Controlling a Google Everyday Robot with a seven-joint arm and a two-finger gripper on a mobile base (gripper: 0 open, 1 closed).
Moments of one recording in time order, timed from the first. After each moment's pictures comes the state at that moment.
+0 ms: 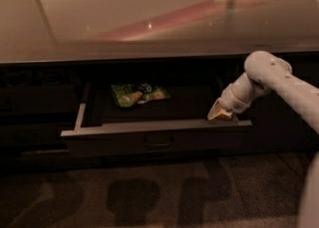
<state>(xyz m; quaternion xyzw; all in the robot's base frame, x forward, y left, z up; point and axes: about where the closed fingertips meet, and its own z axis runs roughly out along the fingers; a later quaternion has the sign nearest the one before) 0.631 -0.227 0.617 -0.64 0.74 0.13 0.17</state>
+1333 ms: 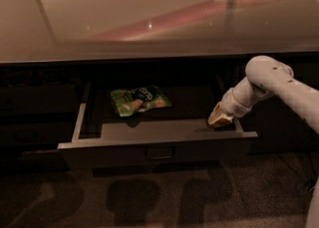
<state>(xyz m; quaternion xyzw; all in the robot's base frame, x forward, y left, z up) 0.616 -0.225 0.613 -0.63 0.74 0.14 0.17</state>
